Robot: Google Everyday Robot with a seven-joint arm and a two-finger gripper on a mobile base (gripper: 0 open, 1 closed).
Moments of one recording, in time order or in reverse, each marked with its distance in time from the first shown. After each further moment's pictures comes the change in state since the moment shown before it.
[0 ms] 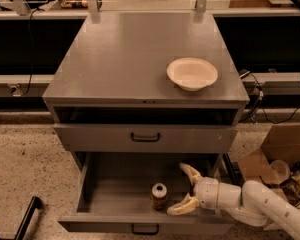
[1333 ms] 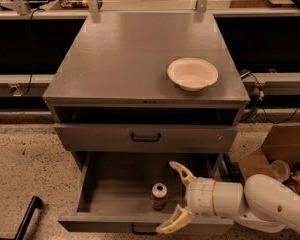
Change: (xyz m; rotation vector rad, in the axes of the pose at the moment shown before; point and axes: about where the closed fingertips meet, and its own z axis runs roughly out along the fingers) arm -0.098 0.097 -0.002 -0.022 0.225 -0.253
